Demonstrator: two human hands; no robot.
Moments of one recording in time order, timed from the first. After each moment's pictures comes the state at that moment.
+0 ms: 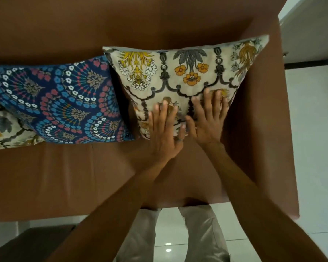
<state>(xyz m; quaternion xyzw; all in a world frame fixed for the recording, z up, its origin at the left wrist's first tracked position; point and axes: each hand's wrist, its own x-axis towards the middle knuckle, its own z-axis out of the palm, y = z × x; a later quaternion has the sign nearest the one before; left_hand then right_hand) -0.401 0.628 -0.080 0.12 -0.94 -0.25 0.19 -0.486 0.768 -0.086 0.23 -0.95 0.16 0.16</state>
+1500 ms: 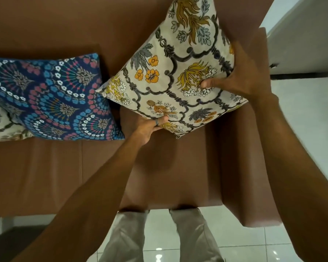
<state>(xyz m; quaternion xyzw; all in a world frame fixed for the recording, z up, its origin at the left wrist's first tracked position) -0.449 0.597 -0.102 0.44 -0.49 -0.74 -0.14 -0.625 0.819 0.058 0.16 -0.90 0.36 -0.20</state>
